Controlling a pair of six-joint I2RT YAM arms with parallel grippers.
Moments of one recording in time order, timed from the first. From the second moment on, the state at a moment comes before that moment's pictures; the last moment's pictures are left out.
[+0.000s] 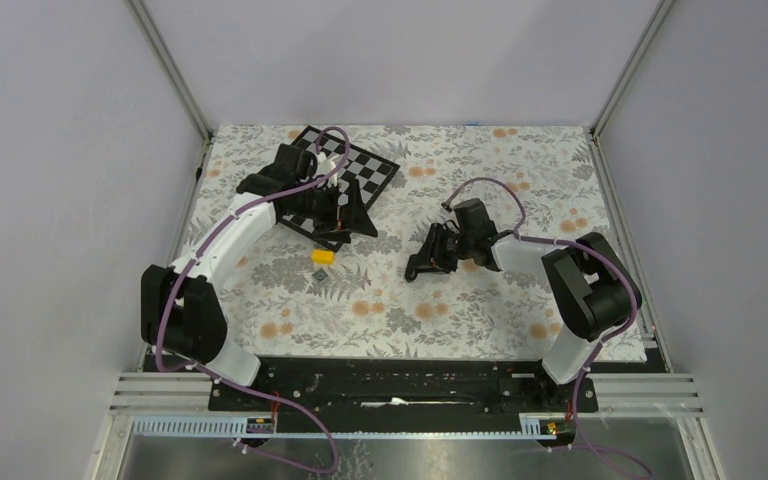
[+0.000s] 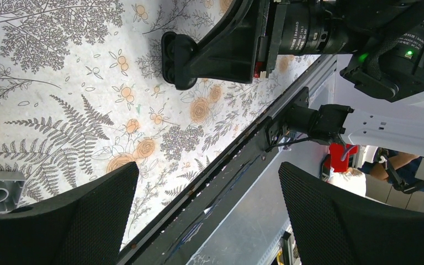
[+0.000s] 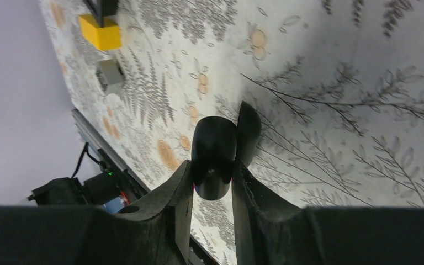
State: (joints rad) left arm -0.31 1.53 1.29 -0.73 0.75 -0.37; right arm 0.47 1.72 0.82 0.08 -0.54 0.78
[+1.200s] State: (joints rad) left arm -0.31 1.46 1.25 -0.71 0.75 -0.37; right arm 0.21 1.57 0.74 -0.13 -0.34 0.64
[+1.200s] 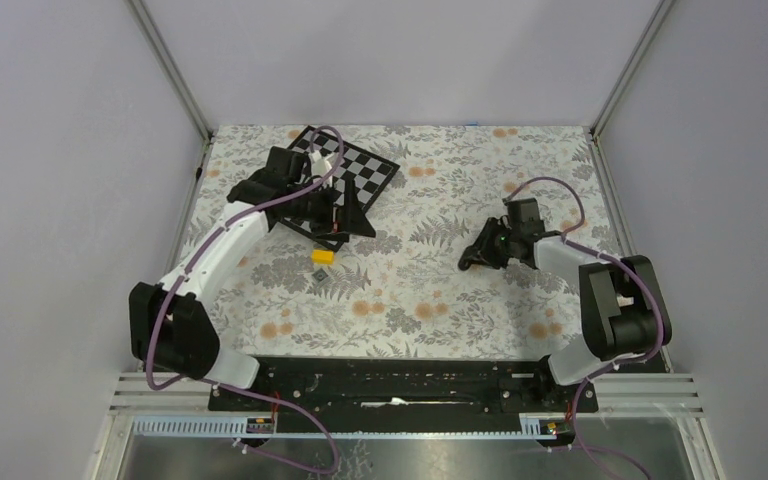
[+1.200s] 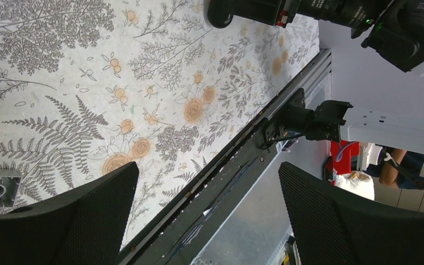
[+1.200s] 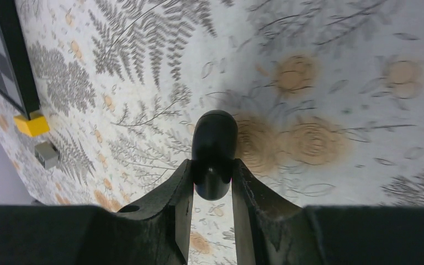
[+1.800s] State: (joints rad) left arm -0.31 1.29 1.23 -0.63 0.65 -0.44; right arm 0.15 1.19 0.79 -0.41 -0.07 0.53
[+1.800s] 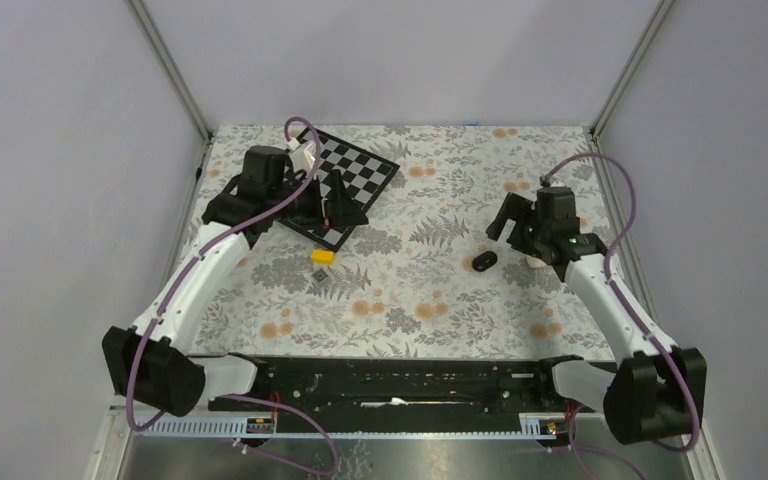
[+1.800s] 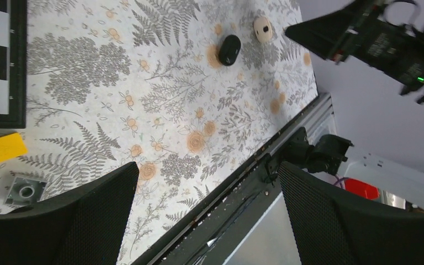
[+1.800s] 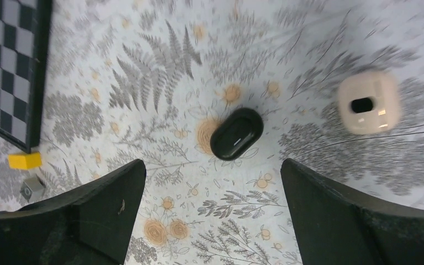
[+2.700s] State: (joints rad) left arm -0.31 1.01 1.12 -0.68 -0.09 -0.55; right arm 0.15 0.82 0.97 -0.70 0.20 0.41
